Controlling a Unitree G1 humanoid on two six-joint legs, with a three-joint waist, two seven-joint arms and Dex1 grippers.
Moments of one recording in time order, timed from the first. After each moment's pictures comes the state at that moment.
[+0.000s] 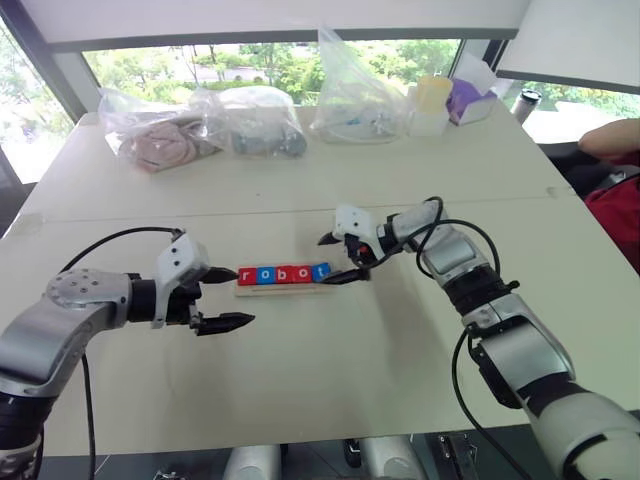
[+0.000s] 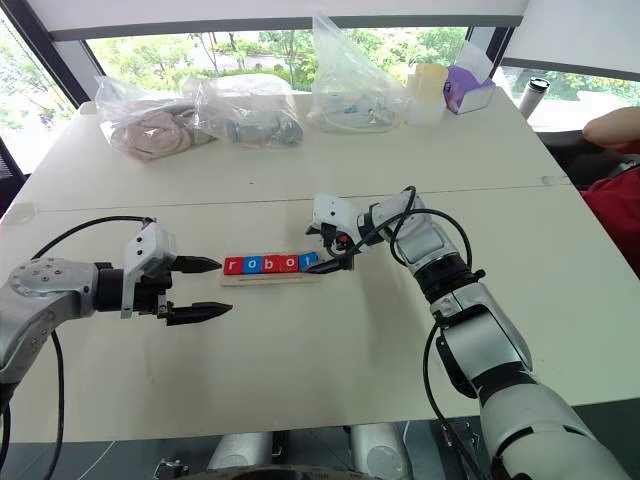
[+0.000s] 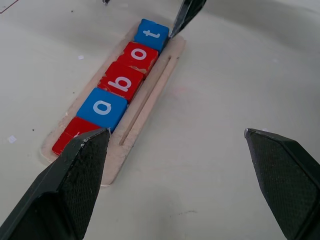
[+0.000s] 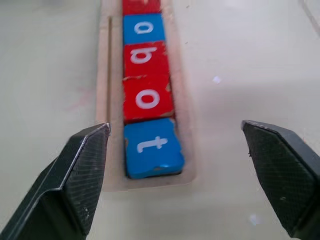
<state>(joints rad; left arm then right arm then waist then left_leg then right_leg) -0.18 0.95 0.06 -0.35 -0.55 0.66 -1.05 -0.92 -0.37 0.34 0.57 0.00 0.21 1.25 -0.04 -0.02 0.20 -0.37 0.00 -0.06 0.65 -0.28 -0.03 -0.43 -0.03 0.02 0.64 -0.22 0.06</state>
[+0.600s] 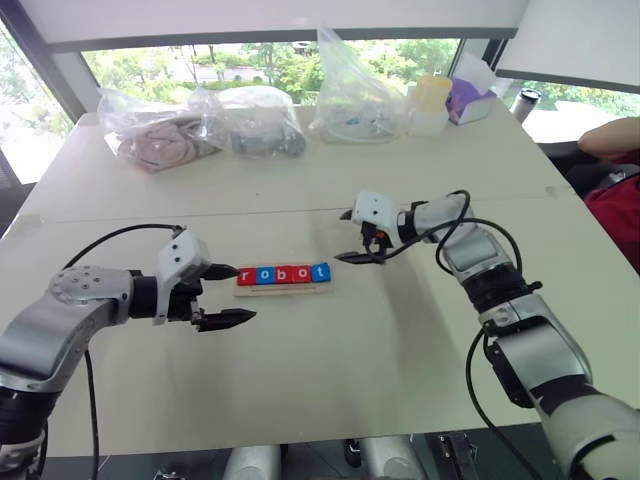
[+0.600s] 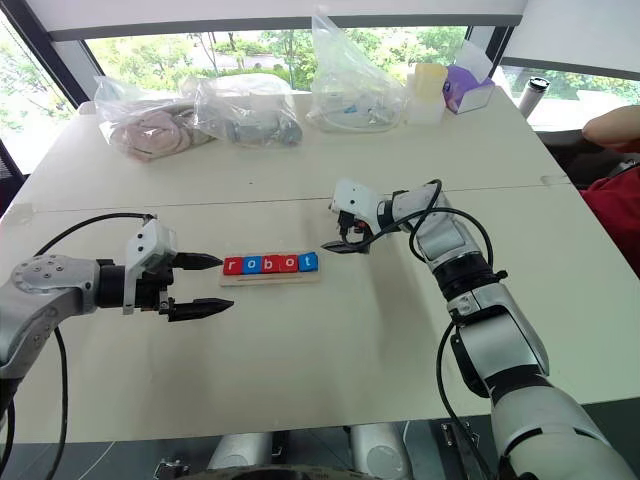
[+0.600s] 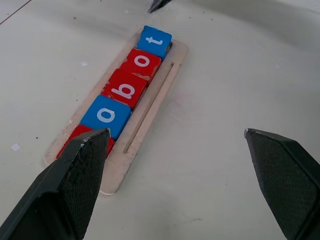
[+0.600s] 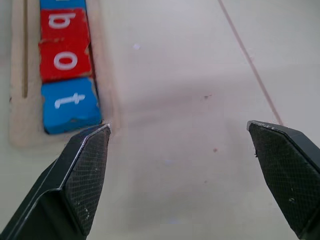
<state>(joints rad) -0.20 0.94 0.05 -0.33 -0.55 0.66 -1.05 -0.89 -0.44 0.31 0.58 -0.08 0.08 1.11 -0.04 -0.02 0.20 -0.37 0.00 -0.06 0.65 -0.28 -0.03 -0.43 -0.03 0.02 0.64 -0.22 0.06</state>
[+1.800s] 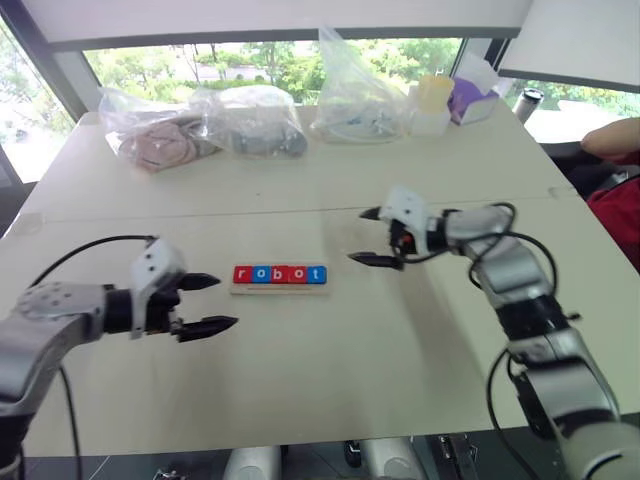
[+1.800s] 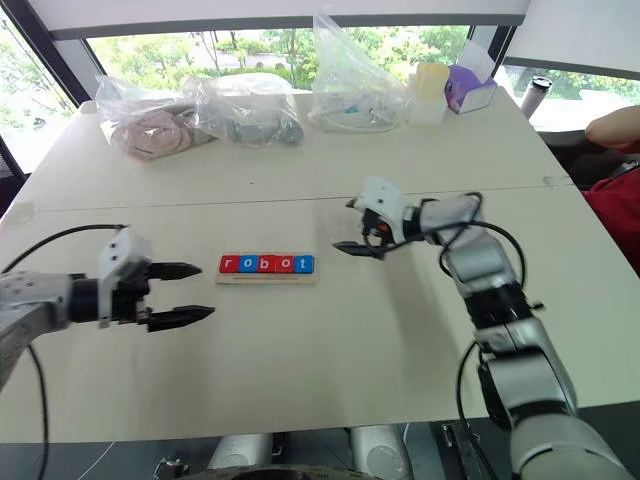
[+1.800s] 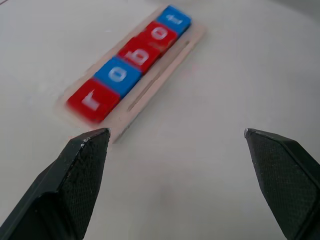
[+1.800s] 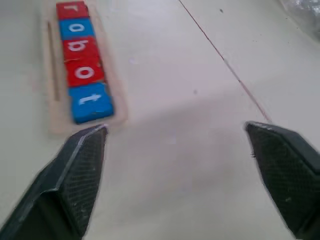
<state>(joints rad) 0.05 0.98 0.29 -0.39 -0.59 0.69 -1.04 -0.55 -0.58 0.10 -0.02 0.14 0.51 1.09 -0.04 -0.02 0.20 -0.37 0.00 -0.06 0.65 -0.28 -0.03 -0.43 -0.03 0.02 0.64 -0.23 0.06</state>
